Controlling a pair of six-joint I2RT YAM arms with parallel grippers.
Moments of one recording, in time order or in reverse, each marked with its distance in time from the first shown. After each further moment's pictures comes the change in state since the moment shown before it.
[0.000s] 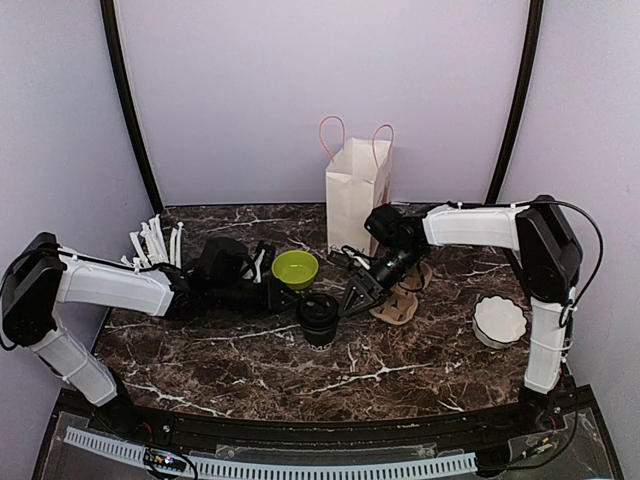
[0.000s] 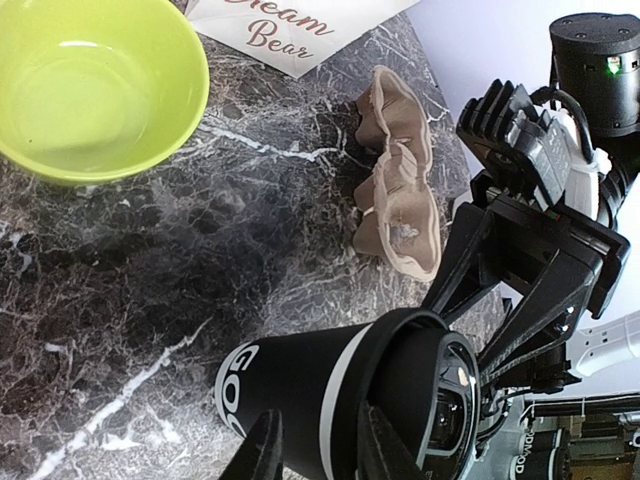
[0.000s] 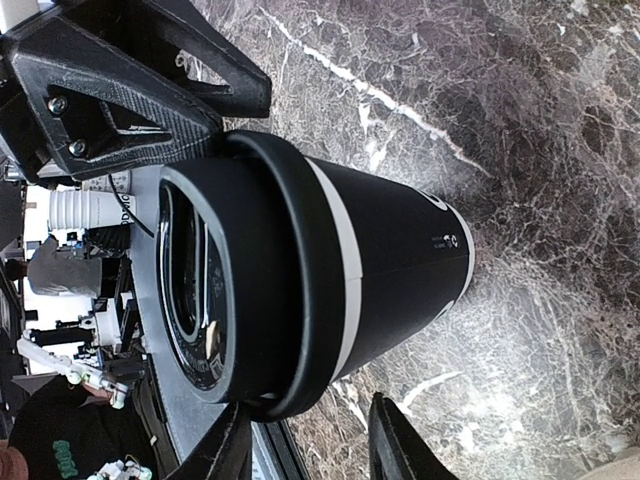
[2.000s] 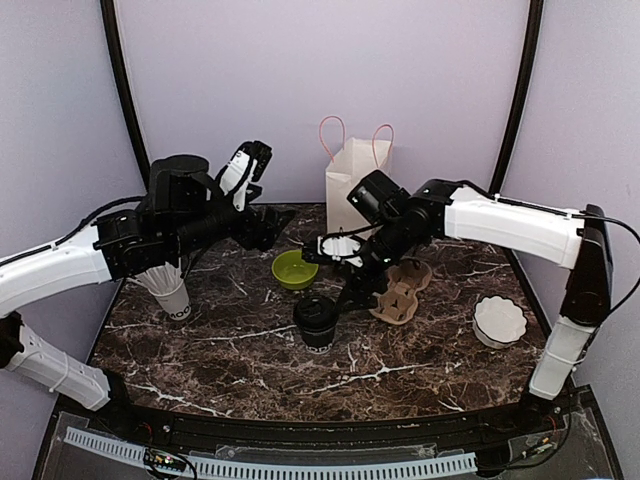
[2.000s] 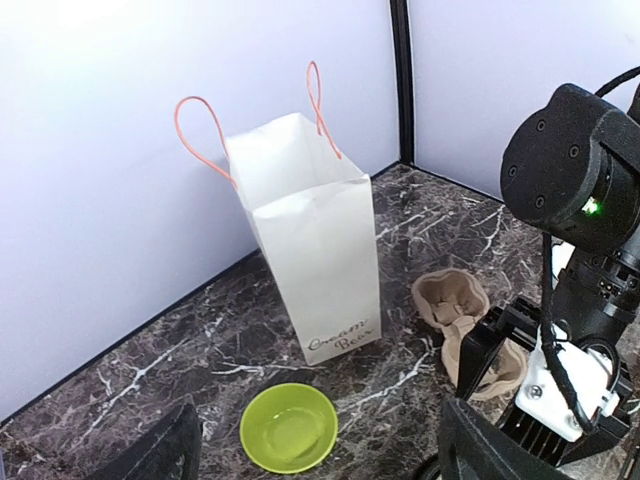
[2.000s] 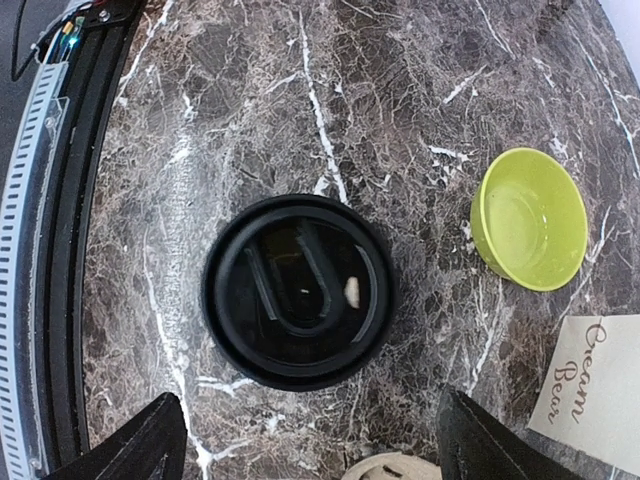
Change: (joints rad) left arm -0.133 -0.269 0.436 -0.330 -0.533 0.877; right arm 0.208 -0.244 0.089 -0.038 0.538 -0.595
